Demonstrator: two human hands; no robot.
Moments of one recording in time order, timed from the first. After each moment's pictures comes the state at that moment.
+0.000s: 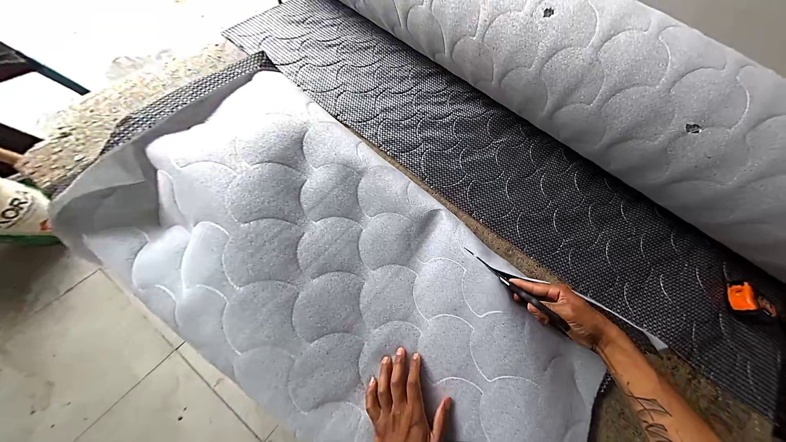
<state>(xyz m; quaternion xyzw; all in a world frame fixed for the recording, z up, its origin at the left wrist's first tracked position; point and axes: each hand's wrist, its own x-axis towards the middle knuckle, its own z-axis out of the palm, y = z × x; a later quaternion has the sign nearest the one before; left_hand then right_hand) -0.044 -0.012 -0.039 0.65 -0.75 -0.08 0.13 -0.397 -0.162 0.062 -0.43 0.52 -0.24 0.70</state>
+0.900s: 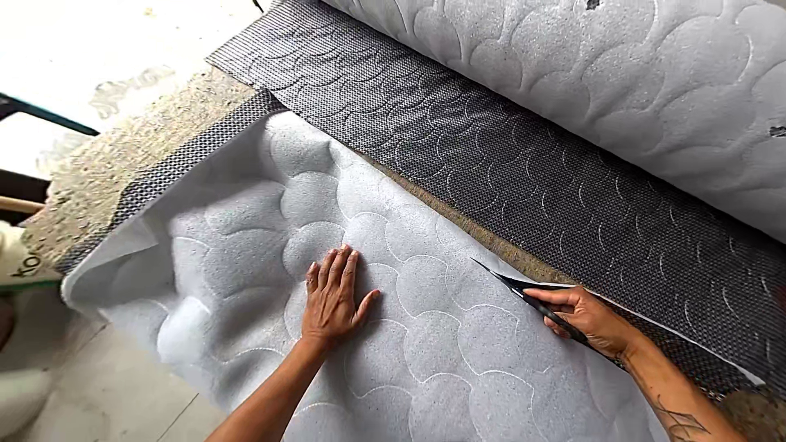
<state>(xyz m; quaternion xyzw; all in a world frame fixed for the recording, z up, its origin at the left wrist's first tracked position) 0.152 -0.348 -0.045 0.55 -0.83 -0.03 0.11 -0.334 -0.237 0.058 -0.40 0.53 -0.26 0.70</state>
